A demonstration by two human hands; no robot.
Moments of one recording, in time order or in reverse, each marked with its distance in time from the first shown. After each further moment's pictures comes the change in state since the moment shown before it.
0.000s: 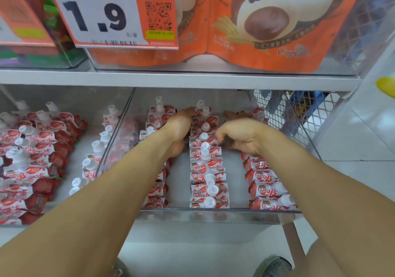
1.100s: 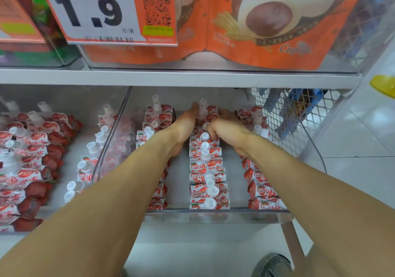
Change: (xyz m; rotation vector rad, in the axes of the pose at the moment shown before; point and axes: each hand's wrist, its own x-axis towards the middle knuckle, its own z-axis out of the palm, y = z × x) left_hand 0.015 -0.008 0.004 0.177 -0.093 0.002; right_hand 0.020 0.007 0.012 -0.274 0.213 -0.252
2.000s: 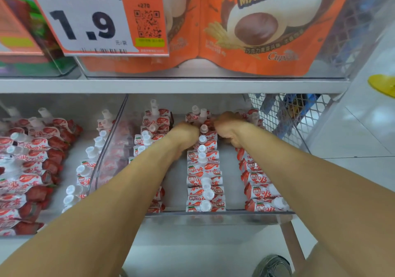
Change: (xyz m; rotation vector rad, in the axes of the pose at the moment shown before) left_hand -0.002 0.002 0.011 0.396 0.128 -0.061; right_hand 0.035 0.003 -0.010 -0.149 0.100 0.222
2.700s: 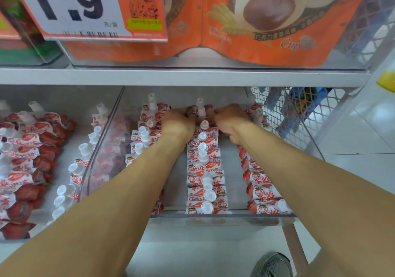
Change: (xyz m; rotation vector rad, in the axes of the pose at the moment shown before) left_hand 0.024 -0.008 0.000 -0.042 0.351 0.172; right_hand 0.007 0.002 0.004 0.136 0.146 -0.051
